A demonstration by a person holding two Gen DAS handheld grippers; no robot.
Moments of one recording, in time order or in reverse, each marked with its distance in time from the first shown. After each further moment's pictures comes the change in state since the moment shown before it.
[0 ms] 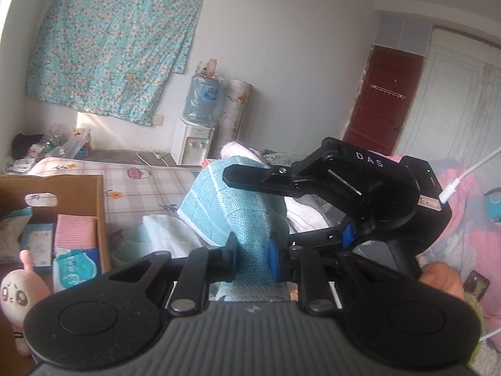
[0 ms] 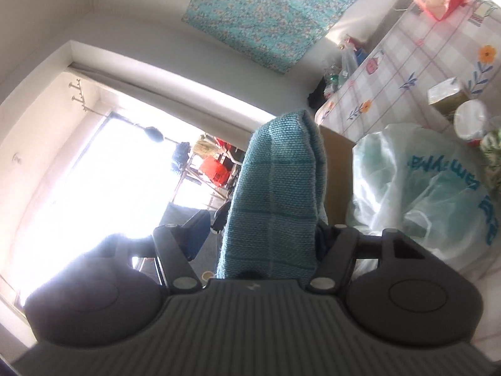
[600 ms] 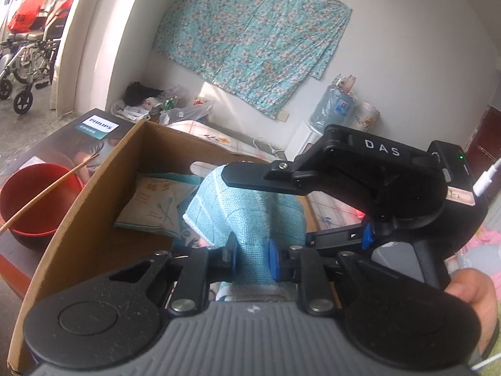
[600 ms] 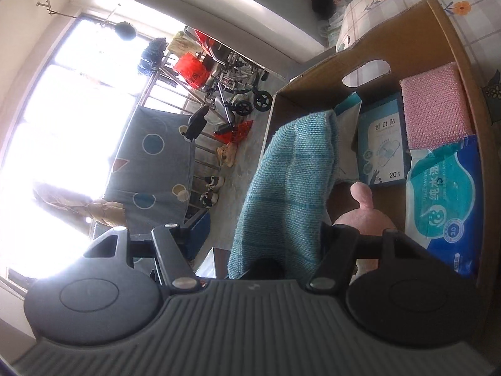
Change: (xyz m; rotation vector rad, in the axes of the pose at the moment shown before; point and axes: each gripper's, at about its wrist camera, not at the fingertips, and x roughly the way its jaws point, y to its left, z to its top) left arm -0.025 0.218 0.002 -0.344 0.022 0.327; right arm 0.280 0.052 -0.039 -0.059 0.367 -0.163
